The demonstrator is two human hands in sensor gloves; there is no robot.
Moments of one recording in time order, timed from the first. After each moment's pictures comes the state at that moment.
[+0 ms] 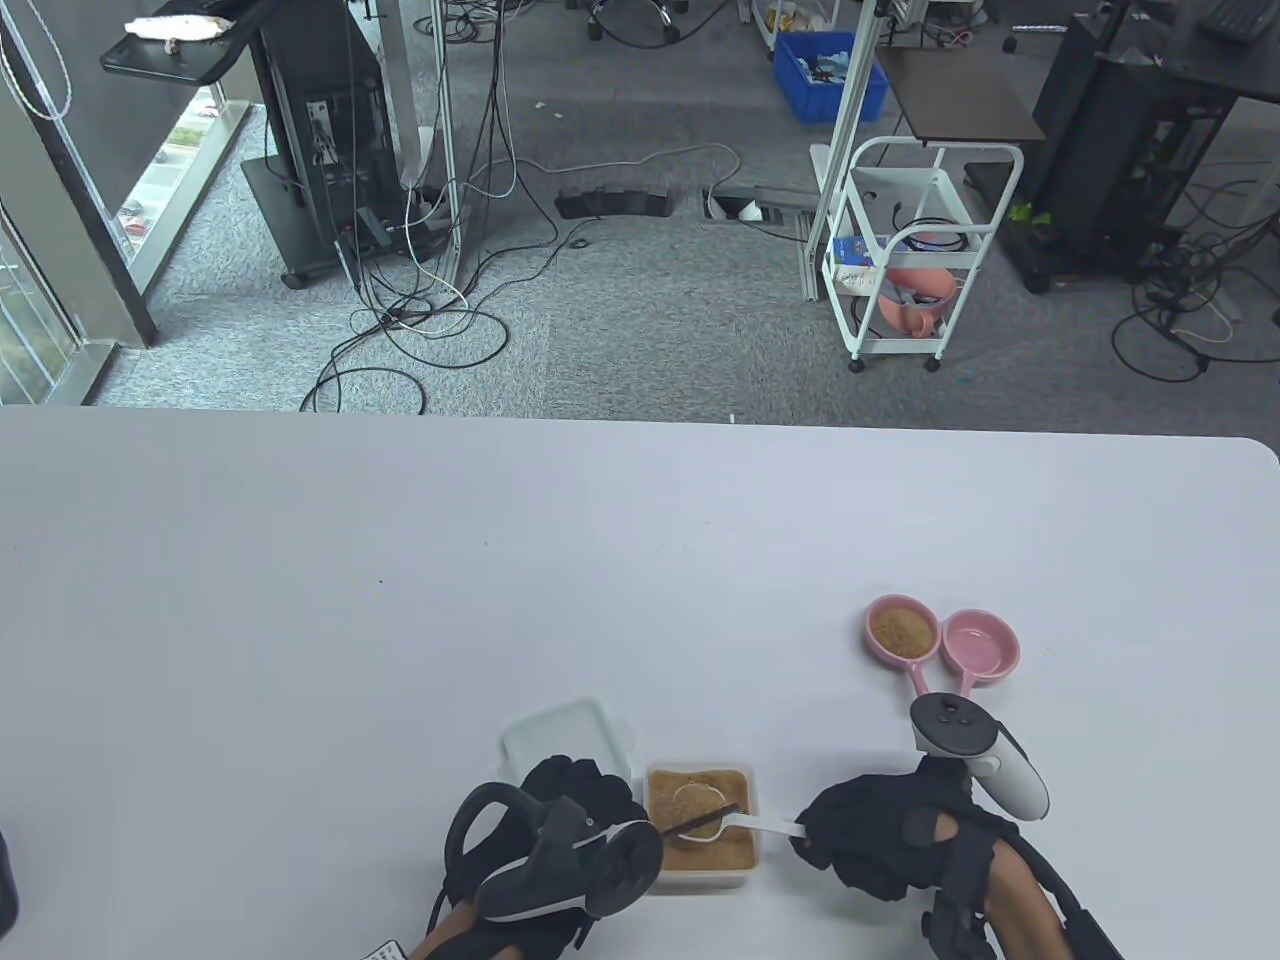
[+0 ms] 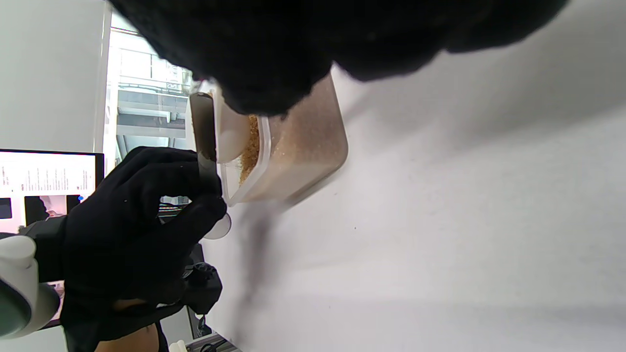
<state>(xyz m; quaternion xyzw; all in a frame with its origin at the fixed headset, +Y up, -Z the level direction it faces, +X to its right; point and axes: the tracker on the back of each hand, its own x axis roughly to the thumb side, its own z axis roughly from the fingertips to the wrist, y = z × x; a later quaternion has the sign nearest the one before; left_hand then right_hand) -0.061 -0.682 -0.229 -0.01 -0.26 -0.02 0.97 0.244 -0.751 -0.304 0.14 0.43 0.73 0.50</state>
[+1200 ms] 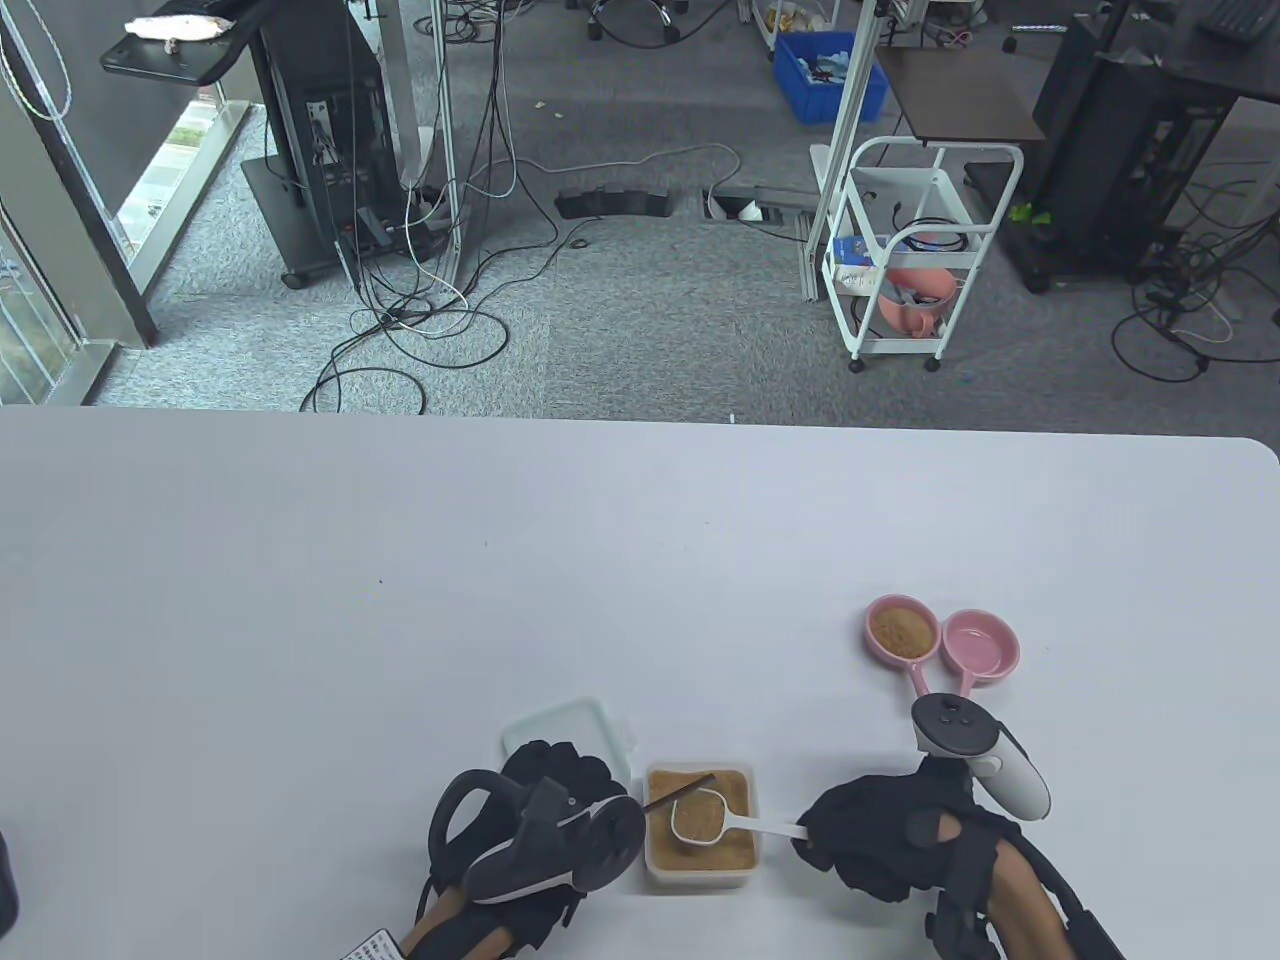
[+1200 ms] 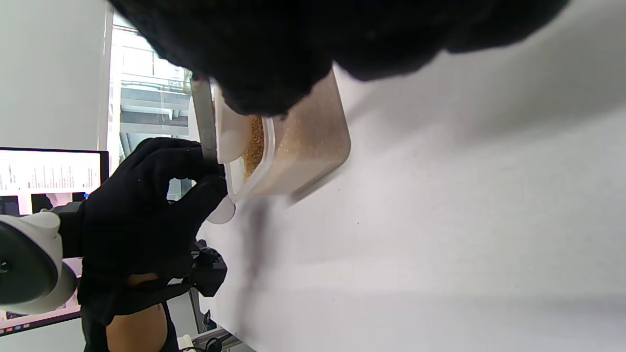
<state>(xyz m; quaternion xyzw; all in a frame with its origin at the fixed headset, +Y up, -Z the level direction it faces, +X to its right) -0.074 -0.684 -0.241 -0.01 -0.22 -0.03 0.97 0.244 -0.750 -0.303 0.15 0.44 0.73 0.51</state>
